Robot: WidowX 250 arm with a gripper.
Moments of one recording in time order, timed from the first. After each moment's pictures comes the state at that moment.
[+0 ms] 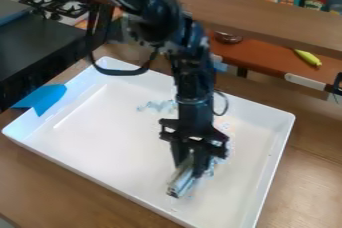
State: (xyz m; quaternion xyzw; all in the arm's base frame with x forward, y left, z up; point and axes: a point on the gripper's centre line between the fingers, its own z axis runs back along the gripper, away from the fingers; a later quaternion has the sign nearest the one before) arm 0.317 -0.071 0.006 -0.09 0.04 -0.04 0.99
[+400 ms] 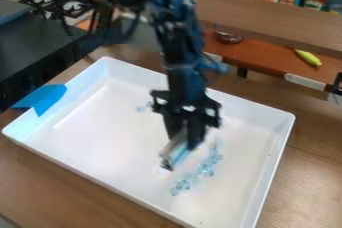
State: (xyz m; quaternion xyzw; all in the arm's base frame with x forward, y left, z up) arm 0.322 -0.038 0.047 -0.10 0.01 -0.03 0.99
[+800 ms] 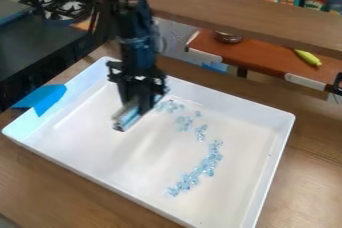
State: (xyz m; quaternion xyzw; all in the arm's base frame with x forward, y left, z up) arm 0.343 0.056 0.045 -0.05 0.01 -0.01 1.00
